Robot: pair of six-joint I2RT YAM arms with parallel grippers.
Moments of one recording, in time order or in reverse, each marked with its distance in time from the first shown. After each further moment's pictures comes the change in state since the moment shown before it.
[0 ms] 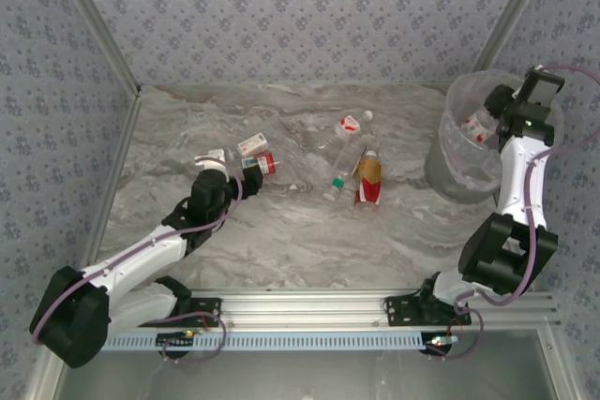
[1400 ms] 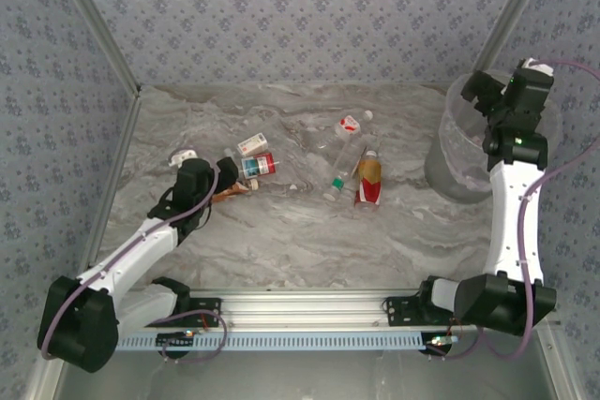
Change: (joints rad) left arm 0.205 -0.007 0.084 -0.267 0.014 -0.177; right arm 0.187 -0.257 -0.005 -0.087 0.154 0.009
